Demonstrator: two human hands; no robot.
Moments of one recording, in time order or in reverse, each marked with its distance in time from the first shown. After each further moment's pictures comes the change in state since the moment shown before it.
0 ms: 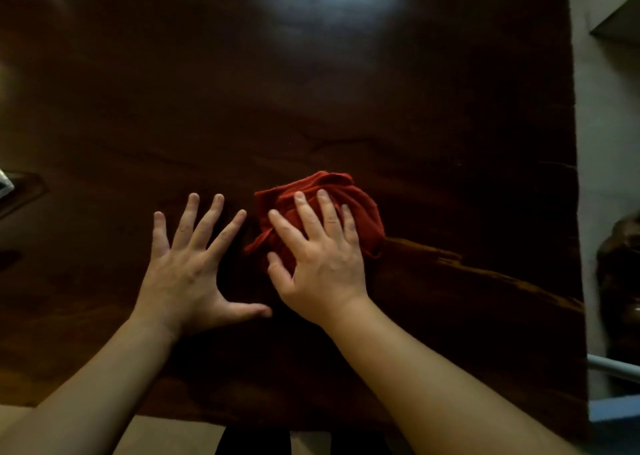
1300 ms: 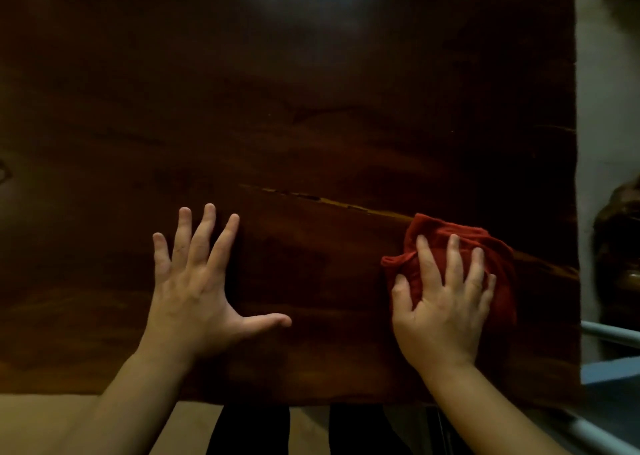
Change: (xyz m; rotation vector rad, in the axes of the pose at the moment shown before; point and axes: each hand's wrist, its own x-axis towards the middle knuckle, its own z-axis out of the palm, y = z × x) left_hand -0.033 0.047 0.009 -0.169 -0.026 -0.090; right_hand -0.132 0.094 -0.027 -0.108 0.027 0.612
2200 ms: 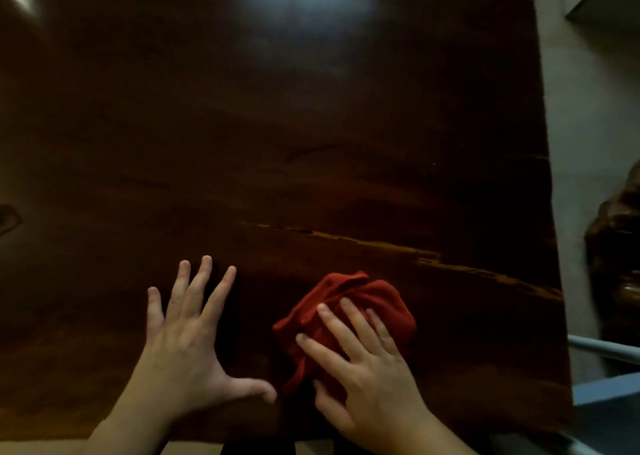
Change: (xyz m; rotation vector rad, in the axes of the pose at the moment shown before) left_hand -0.013 -0.008 -0.009 0.026 -0.208 -0.028; right_hand -0.042 -0.033 0.005 0.092 -0.206 -0.737
